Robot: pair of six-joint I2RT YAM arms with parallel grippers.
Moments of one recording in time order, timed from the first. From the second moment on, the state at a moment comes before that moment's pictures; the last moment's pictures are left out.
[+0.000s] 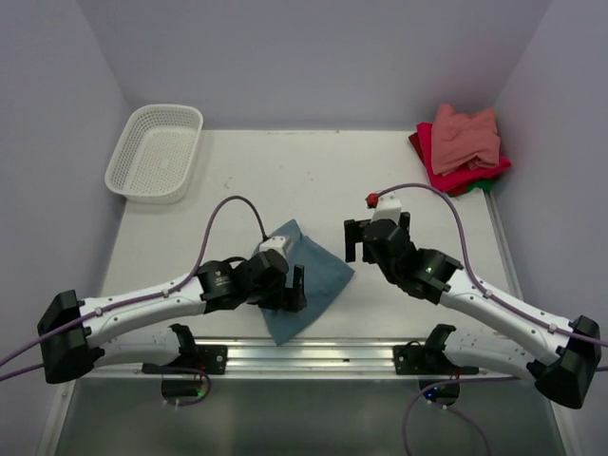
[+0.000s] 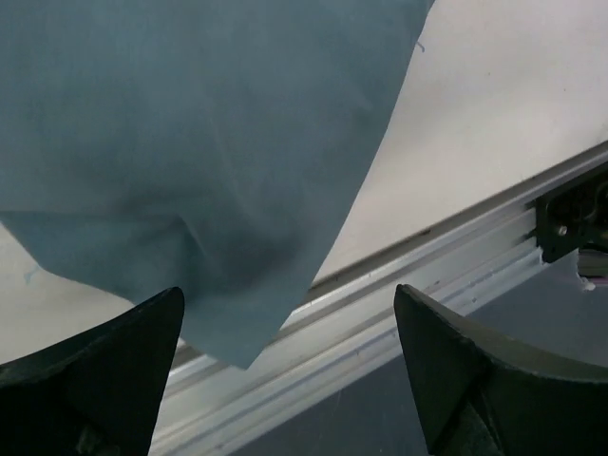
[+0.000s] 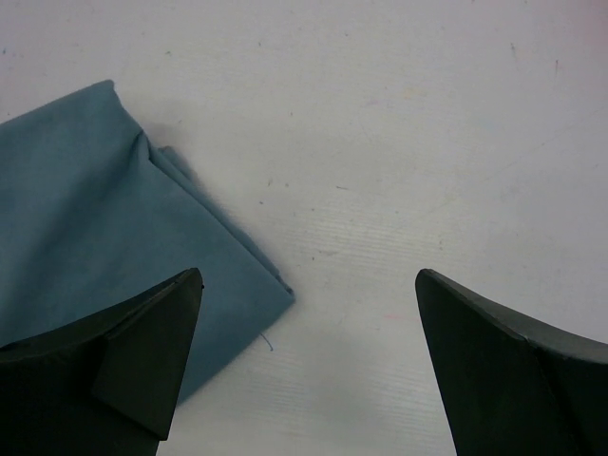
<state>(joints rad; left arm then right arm) -1.01 1.15 0.78 -0.54 -0.08 -0.83 0.89 0.98 0.82 -0.49 0.59 0.45</state>
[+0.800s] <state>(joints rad) -1.14 0.74 0.91 -0.90 -0.76 -1.11 0.96 1.88 1.40 -0.42 0.02 0.28</state>
